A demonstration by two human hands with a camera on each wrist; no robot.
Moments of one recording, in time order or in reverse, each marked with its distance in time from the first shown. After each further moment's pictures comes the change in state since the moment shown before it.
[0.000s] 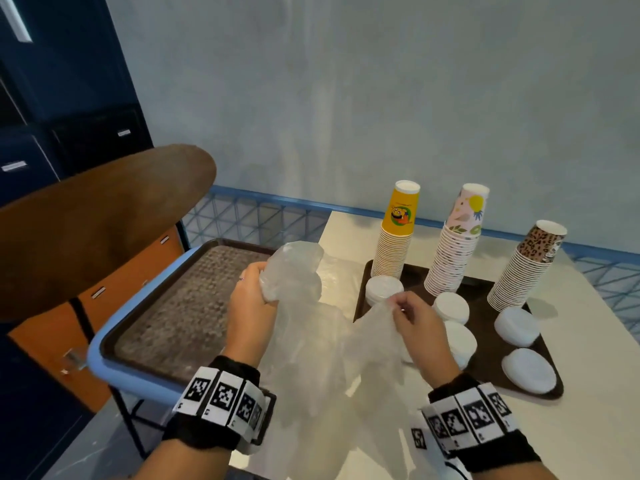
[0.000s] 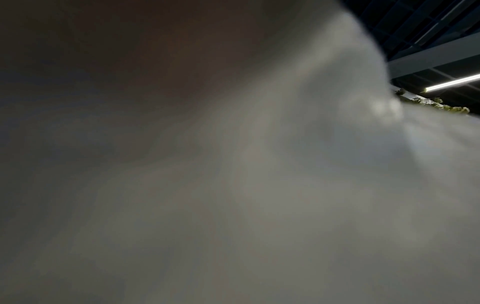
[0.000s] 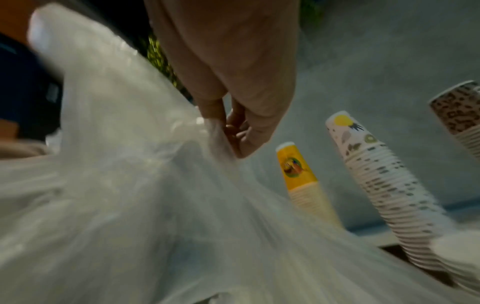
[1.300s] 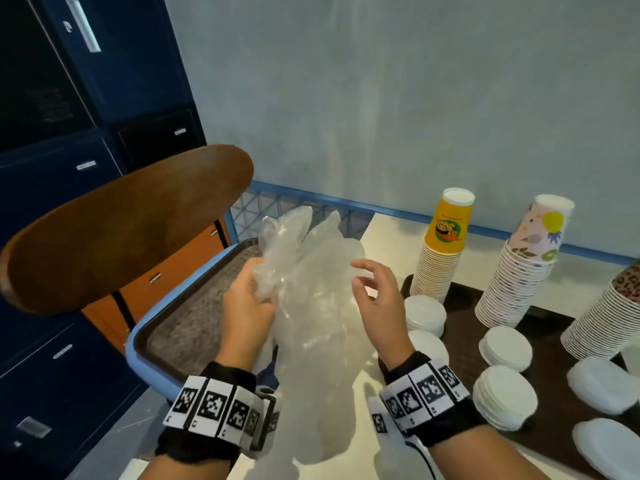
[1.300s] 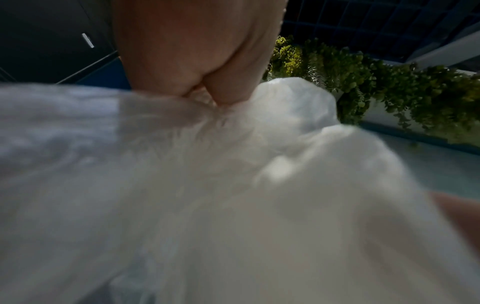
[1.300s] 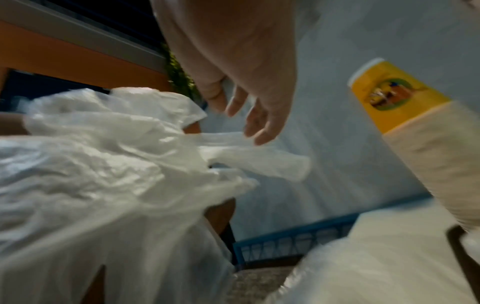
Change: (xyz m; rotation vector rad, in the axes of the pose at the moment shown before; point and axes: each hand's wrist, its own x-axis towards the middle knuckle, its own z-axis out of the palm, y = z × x) left_hand 0.033 0.004 0.008 -0.205 0.105 -0.053; right_hand 0.080 -0.032 0.072 0.388 -0.093 -0.214
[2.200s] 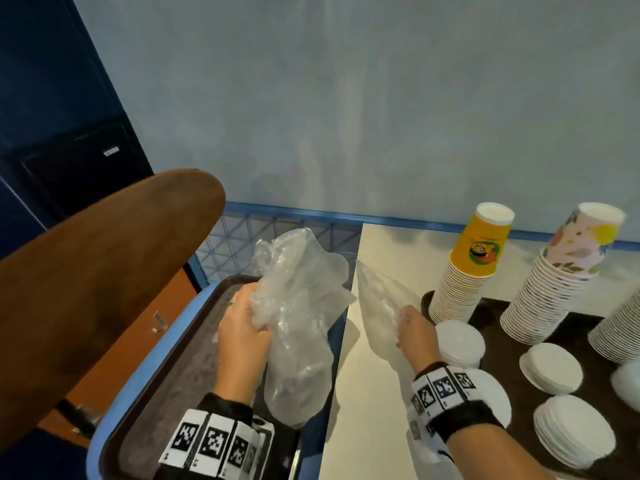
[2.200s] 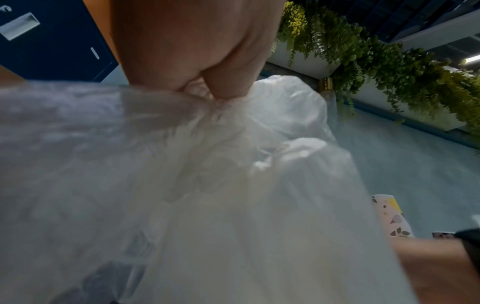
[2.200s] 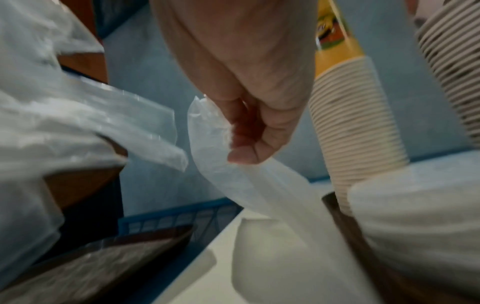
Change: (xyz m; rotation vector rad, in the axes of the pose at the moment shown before) left_hand 0.127 -0.073 -0.023 0.135 -0.153 -0.004; right_hand 0.082 0.114 0.036 -0.582 0.103 0.643
